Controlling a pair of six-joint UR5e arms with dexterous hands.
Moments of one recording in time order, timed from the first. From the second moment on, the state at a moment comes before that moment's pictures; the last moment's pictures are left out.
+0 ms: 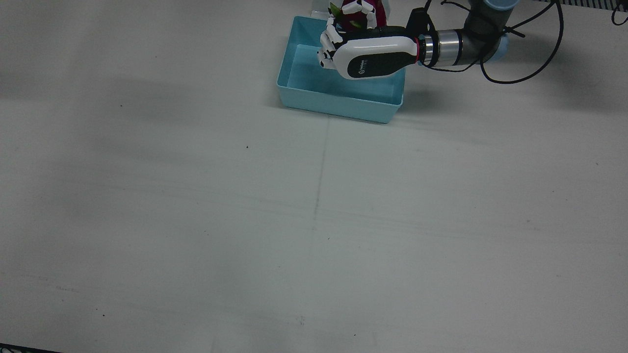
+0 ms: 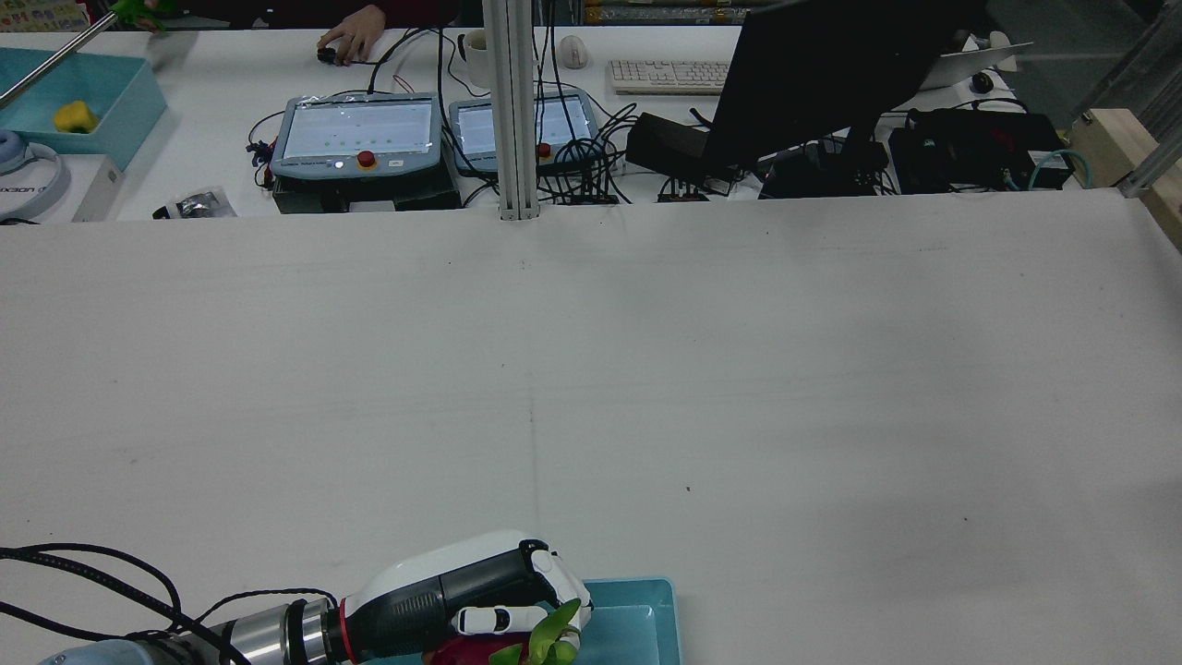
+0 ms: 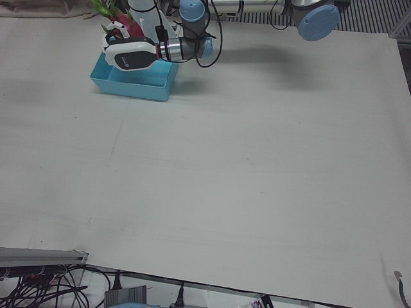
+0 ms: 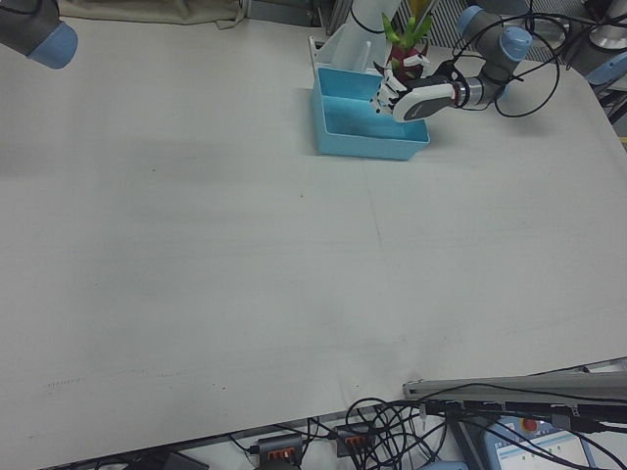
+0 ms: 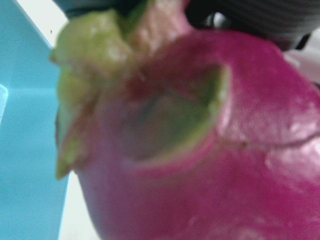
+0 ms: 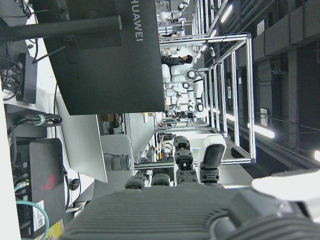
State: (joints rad) left arm -0.28 -1.92 -2.01 0.05 1.52 0.54; right arm 1.50 -1.55 1.57 -3.25 -1.45 0.11
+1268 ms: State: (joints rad) left arm -0.30 -1.92 -1.99 0.04 1.53 0.50; right arm 1.50 -1.55 1.57 -3.25 -1.45 0.11
